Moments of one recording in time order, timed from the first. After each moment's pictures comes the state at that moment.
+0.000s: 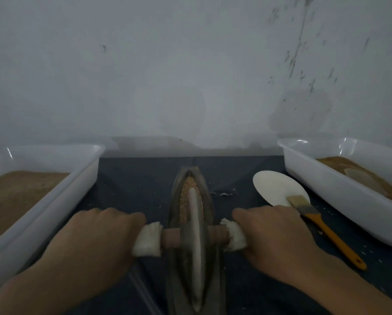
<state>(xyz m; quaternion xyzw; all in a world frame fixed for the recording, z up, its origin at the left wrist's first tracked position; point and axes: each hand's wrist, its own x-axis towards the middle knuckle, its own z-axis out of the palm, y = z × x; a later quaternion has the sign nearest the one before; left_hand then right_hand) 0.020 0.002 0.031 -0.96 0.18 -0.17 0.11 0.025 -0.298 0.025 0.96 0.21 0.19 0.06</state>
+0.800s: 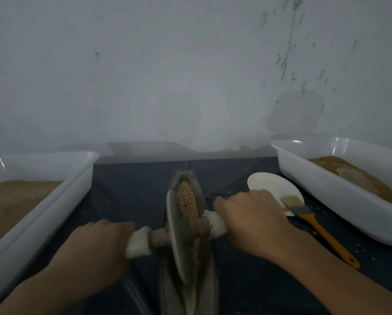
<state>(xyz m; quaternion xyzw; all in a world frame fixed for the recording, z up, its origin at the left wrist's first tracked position) 0.034 0.007 0.013 -0.99 0.11 -0.11 0.03 0.046 -0.282 0.045 0.94 0.25 0.20 0.12</state>
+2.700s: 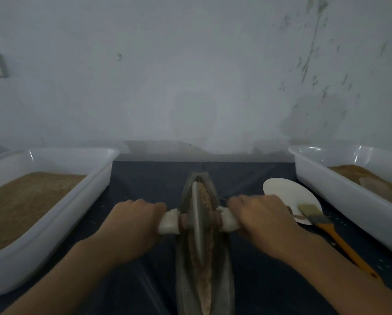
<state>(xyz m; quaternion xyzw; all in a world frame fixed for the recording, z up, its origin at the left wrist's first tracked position) 0.059 -0.016 0.027 -0.97 0.15 -0.15 0.06 0.062 -0.285 0.035 0.91 0.30 0.28 0.10</state>
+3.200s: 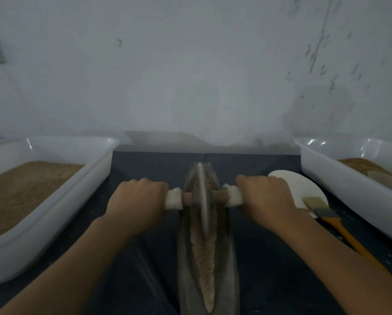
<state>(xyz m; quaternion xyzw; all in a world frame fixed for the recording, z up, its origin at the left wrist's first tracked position) 0.084 -0.023 0.025 -0.97 0.09 -0.21 0.12 0.107 -0.287 0.023 0.94 0.18 0.28 0.11</state>
